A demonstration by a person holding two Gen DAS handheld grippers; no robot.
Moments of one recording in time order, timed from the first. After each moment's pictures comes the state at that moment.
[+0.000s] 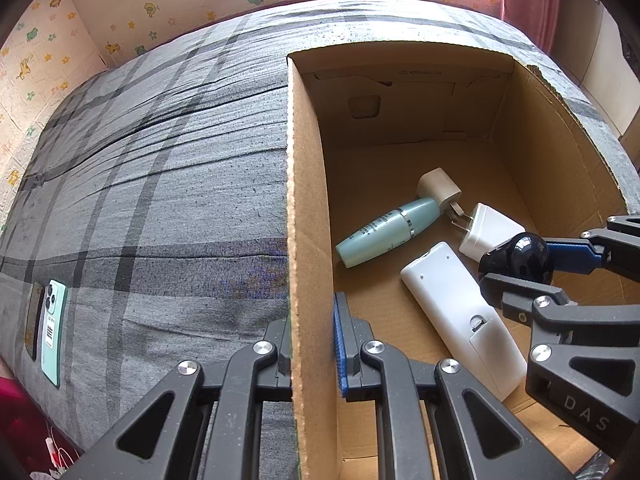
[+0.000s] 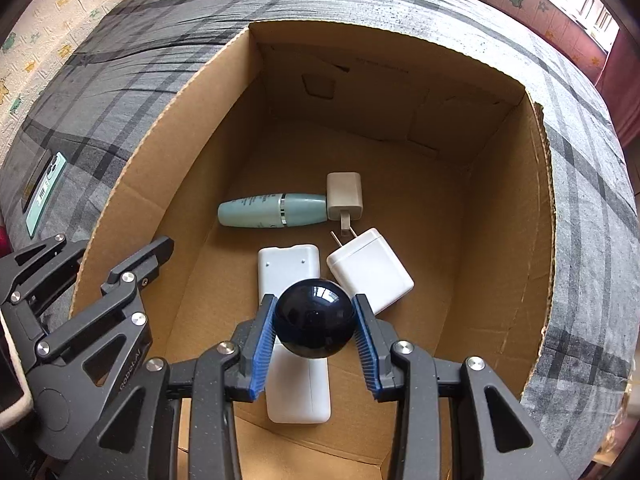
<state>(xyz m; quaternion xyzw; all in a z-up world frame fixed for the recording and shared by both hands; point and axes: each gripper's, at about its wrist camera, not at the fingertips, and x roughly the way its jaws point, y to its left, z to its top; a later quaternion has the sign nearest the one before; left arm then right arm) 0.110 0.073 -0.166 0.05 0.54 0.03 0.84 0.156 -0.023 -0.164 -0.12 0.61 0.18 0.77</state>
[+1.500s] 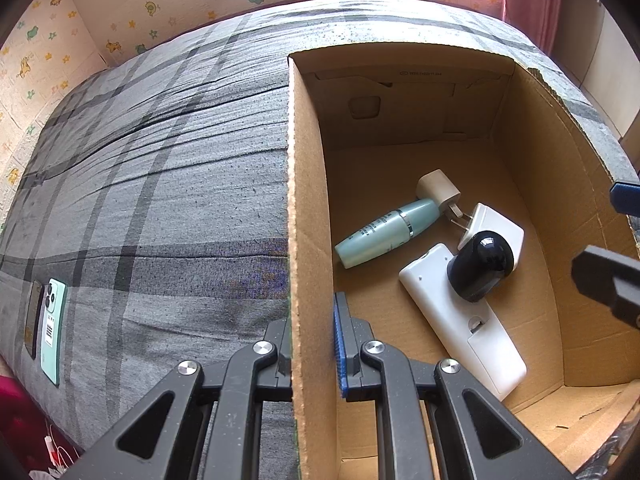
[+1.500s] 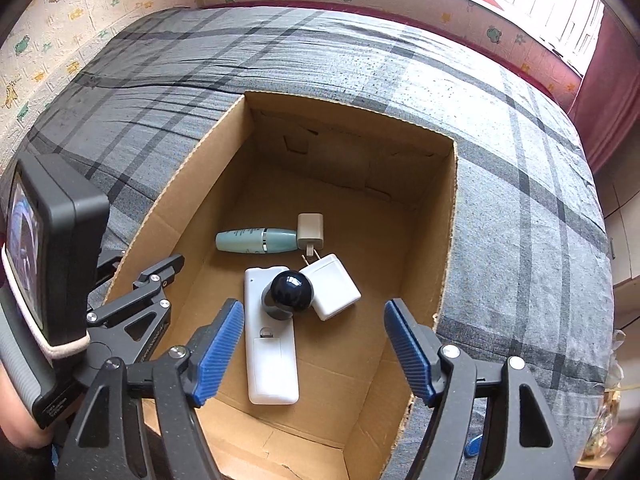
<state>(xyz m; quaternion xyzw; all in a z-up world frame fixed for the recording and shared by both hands) 0.111 0.075 -0.165 0.04 0.54 0.03 0.84 0.139 -0.048 -0.098 -0.13 0.54 0.16 0.81</state>
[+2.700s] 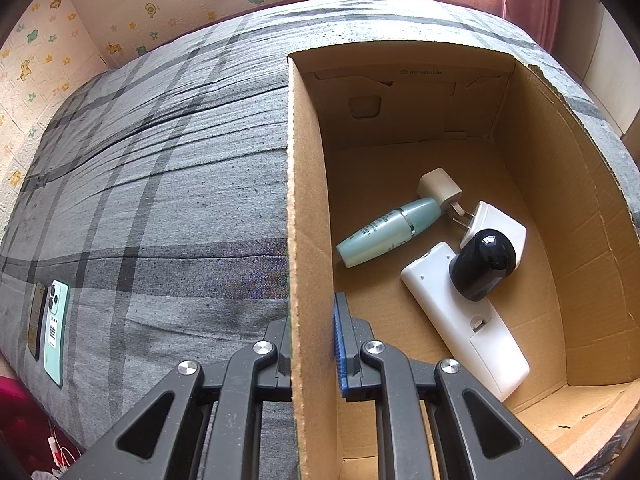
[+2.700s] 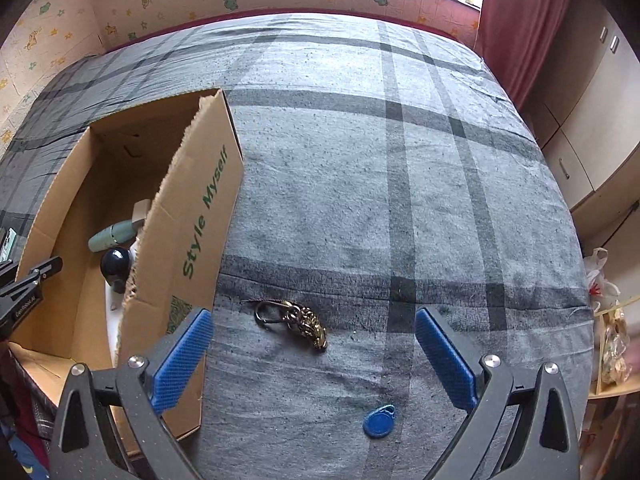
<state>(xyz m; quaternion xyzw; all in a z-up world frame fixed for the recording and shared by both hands) 0.110 0.072 -0.164 0.05 0.54 0.03 0.84 0.136 -0.214 -0.123 -0.06 0.54 0.04 0.84</state>
